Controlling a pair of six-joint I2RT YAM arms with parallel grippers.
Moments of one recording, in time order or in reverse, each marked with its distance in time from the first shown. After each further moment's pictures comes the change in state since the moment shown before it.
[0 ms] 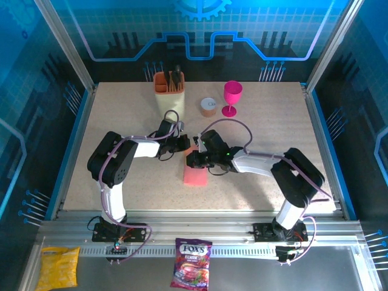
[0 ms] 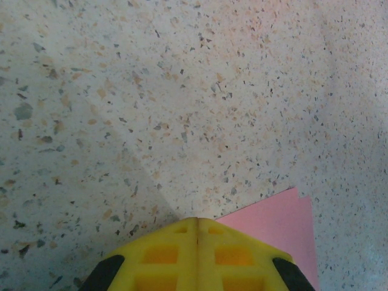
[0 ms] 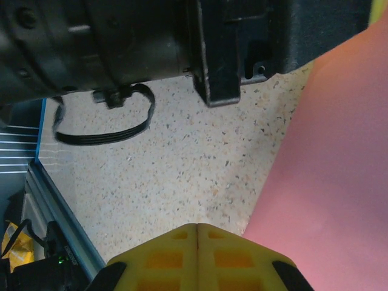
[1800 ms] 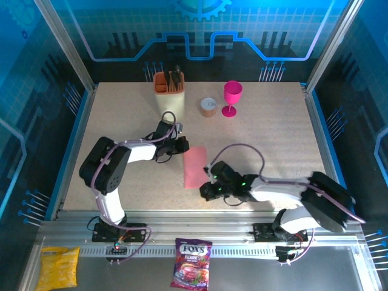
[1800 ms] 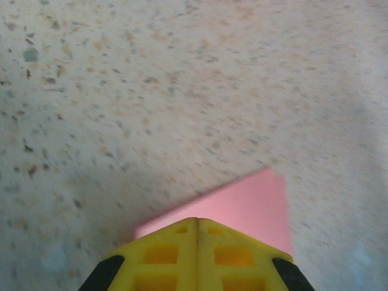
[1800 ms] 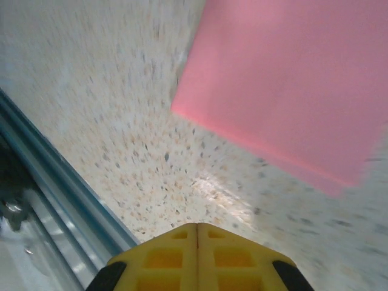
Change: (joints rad) left arm -0.021 -0.145 -0.064 -0.073 0.018 -0.027; right arm 0.170 -0.399 -0.400 -0.070 0.148 -0.008
